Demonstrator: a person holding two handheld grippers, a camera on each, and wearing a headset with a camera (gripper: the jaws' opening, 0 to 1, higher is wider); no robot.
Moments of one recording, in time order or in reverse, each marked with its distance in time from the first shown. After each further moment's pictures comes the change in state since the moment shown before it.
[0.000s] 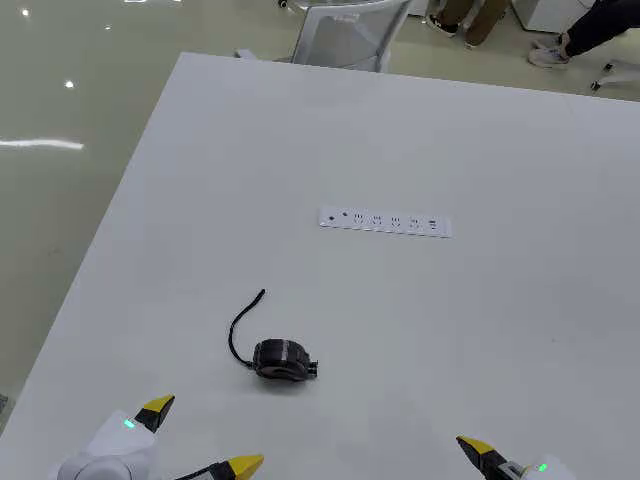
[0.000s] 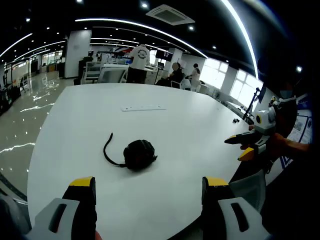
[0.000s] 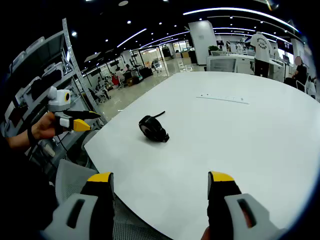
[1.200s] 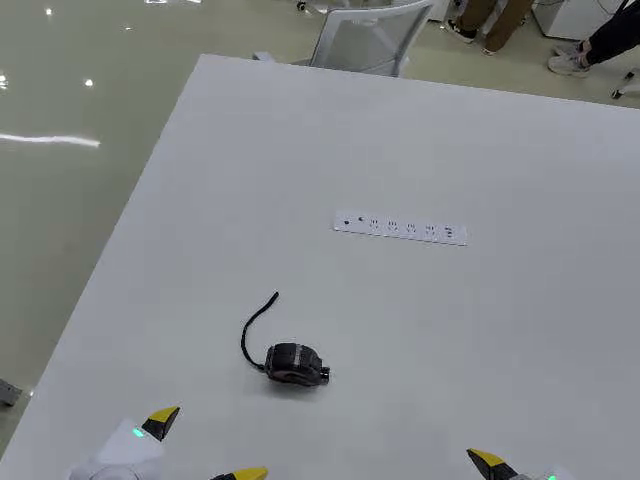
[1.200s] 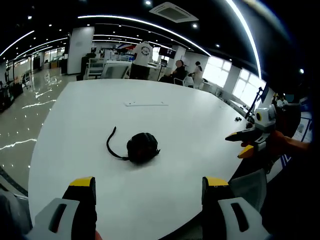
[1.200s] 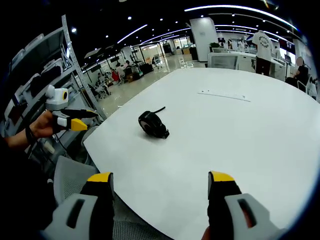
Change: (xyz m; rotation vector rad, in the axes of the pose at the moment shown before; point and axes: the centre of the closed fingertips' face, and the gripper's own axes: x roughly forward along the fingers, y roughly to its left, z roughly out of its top) left arm -0.006 0.005 -0.013 -0.017 0.029 0.020; right arm 0.005 0.000 -0.005 -0.009 0.036 0.000
